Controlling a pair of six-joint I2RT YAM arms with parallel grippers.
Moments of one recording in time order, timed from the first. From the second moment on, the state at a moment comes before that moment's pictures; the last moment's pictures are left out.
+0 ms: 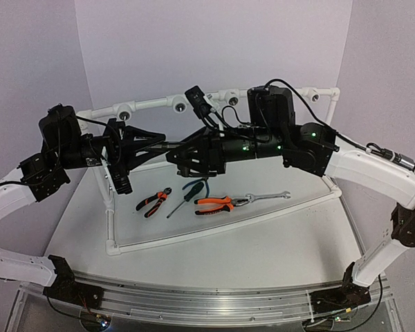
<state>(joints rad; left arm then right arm) -0.77 1.01 1.02 0.08 0.69 1.52 1.07 1.59 1.62 -0.25 -0.47 0.21</state>
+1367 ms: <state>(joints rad) -0.72 1.80 2.30 -0.99 -0.02 0.78 1.05 1.49 1.48 -0.31 0.24 0.27</state>
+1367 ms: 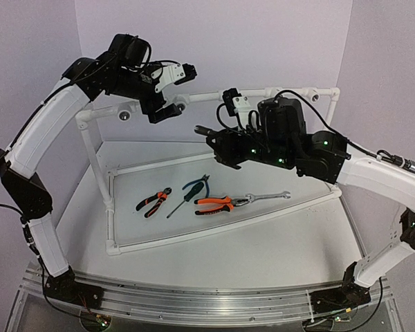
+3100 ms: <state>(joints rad) -0.58 1.73 2.25 -1.32 0.24 0.48 1.19 1.71 1.67 -0.19 0.61 0.16</state>
